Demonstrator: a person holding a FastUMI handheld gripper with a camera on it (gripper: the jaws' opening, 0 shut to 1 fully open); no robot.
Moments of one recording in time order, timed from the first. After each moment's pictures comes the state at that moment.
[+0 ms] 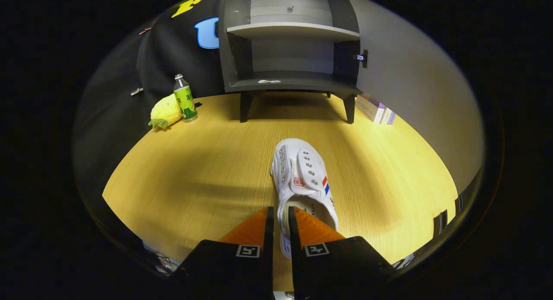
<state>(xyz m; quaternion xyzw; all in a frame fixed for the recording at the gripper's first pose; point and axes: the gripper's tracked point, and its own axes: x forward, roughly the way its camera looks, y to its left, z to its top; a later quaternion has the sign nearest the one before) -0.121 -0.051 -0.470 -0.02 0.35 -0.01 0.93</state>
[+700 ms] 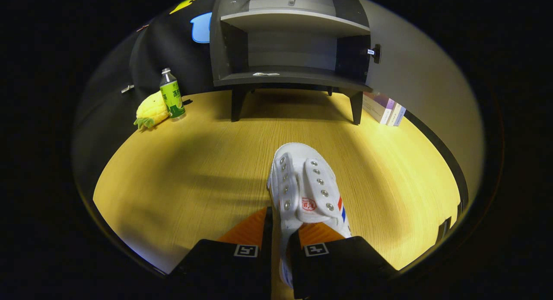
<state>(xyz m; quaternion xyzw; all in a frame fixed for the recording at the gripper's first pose) -0.075 -0.052 -0.497 -0.02 0.35 -0.02 0.93</state>
